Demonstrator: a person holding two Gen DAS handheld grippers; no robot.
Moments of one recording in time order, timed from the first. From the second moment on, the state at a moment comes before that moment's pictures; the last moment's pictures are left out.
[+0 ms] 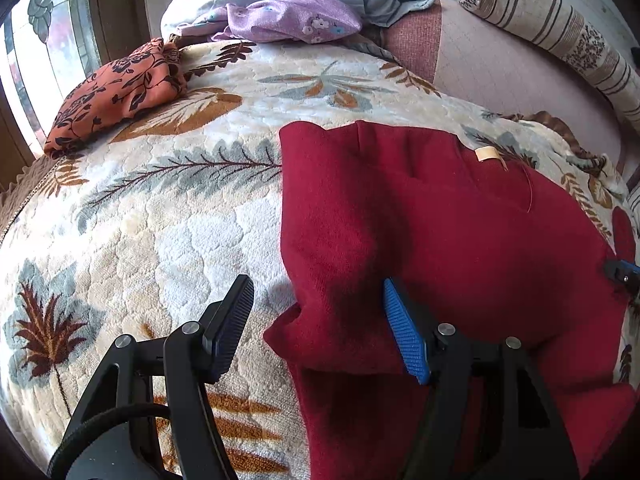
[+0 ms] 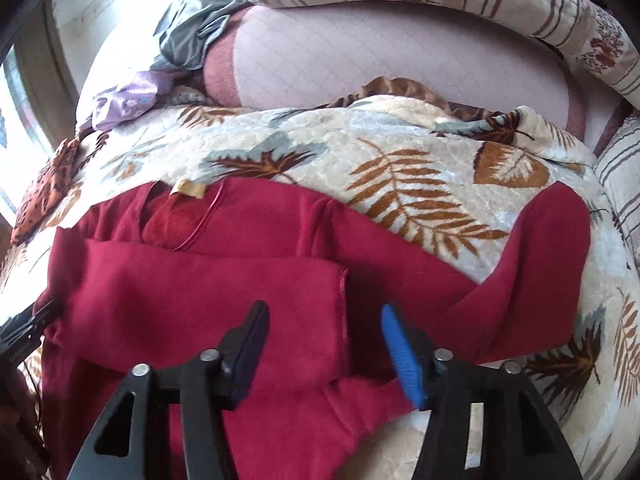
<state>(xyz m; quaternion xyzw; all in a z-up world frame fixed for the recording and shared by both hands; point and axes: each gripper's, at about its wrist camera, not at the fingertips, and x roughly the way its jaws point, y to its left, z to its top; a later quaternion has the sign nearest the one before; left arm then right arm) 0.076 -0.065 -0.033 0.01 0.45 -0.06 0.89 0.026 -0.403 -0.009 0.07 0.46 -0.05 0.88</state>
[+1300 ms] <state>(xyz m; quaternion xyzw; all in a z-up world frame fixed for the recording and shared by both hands) 0.075 -0.067 -0.021 0.00 0.43 -0.09 0.90 0.045 -0.410 -0.018 0.05 0.44 -0.11 0.89</state>
